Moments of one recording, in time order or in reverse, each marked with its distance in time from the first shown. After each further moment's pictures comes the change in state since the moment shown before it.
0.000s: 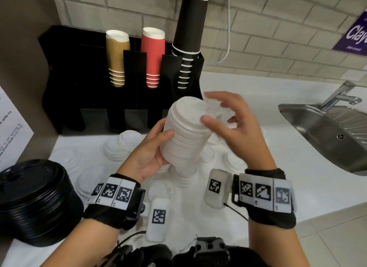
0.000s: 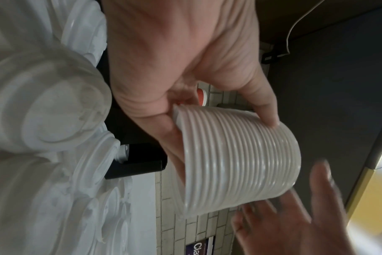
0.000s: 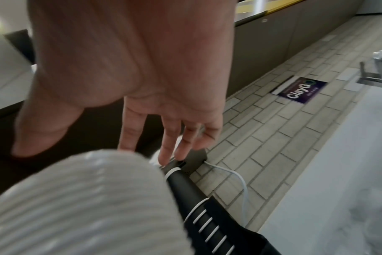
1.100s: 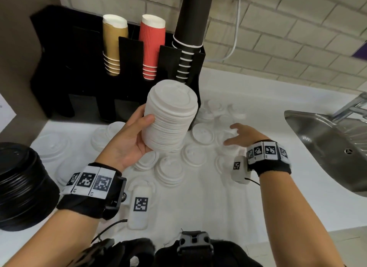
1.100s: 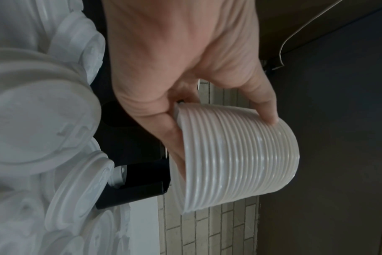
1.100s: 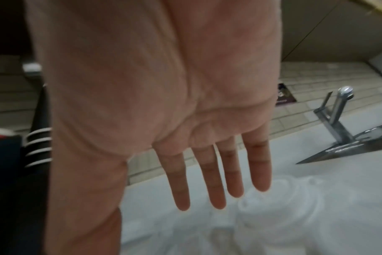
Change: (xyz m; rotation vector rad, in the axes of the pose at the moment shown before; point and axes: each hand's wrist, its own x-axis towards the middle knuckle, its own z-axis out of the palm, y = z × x) left_hand 0.010 0.006 0.007 -0.029 0.137 0.129; right_hand 0.065 0.180 -0.053 -0.664 -0.556 0.746
